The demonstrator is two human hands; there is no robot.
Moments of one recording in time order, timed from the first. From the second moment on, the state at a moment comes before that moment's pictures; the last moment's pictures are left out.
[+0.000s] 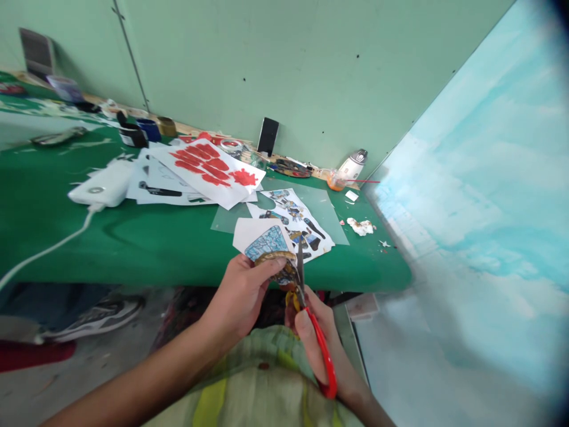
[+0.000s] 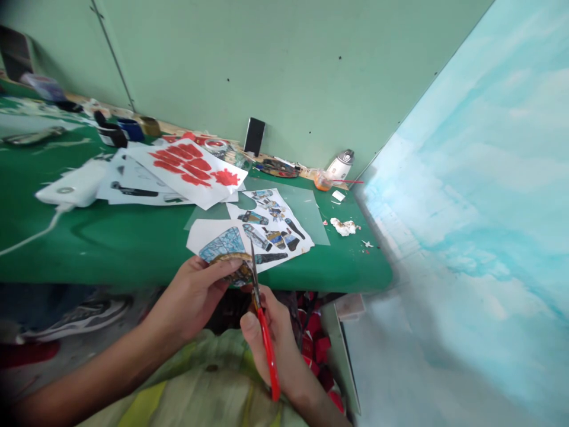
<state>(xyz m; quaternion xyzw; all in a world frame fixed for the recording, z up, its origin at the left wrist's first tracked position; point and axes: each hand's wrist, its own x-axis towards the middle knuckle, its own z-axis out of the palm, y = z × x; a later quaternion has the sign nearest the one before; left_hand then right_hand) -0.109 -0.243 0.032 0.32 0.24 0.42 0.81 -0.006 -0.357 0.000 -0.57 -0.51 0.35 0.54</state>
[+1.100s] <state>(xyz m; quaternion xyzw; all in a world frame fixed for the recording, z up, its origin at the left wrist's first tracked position) -0.112 -0.240 0.031 0.33 0.24 0.40 0.82 -0.008 -0.360 0.004 -0.57 -0.52 0.35 0.53</state>
